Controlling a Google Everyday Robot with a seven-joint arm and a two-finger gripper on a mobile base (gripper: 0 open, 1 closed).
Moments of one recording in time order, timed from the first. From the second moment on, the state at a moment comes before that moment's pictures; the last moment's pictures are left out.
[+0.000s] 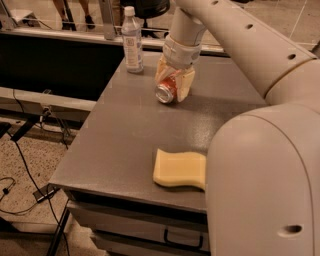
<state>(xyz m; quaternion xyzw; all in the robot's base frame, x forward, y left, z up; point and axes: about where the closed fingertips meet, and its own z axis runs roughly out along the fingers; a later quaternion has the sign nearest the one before) 0.673 -0.046 0.853 -0.92 0.37 0.01 0.11</state>
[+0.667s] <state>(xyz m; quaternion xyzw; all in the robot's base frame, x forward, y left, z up) 0.674 -0.028 0.861 -0.93 0.36 0.02 0.12</state>
